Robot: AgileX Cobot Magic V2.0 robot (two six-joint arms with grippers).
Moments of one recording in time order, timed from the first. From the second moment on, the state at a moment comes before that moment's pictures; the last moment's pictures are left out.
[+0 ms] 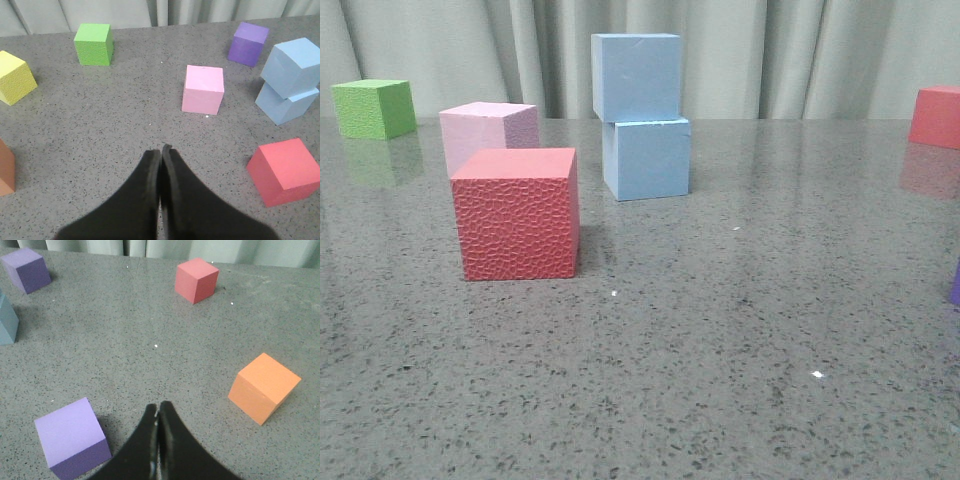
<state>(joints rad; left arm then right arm) -0.65 0.65 -0.95 0.49 0.96 -0.61 0.61 0.38 -0.86 -0.54 1.11 0.54</state>
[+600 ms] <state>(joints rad) -0.65 0.28 -0.61 0.49 0.83 -0.61 0.61 0.14 -0.67 -0.55 0.92 0.54</state>
